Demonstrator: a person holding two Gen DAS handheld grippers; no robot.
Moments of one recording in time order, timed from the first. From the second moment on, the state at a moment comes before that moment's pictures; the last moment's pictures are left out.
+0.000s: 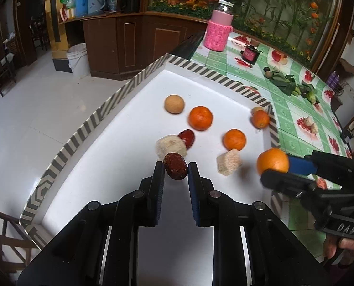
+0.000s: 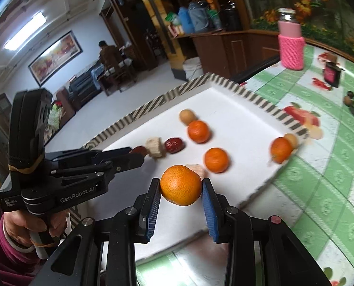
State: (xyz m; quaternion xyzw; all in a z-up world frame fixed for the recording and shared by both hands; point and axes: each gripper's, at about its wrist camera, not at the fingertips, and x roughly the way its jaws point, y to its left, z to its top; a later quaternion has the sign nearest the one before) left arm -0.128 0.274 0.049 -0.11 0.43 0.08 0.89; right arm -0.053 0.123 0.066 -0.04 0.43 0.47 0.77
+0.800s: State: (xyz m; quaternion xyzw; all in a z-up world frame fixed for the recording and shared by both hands) left arm -0.127 0.276 0.041 -0.09 0.45 0.11 0.88; right arm -0.060 0.168 0.039 -0.14 0.43 0.45 0.77
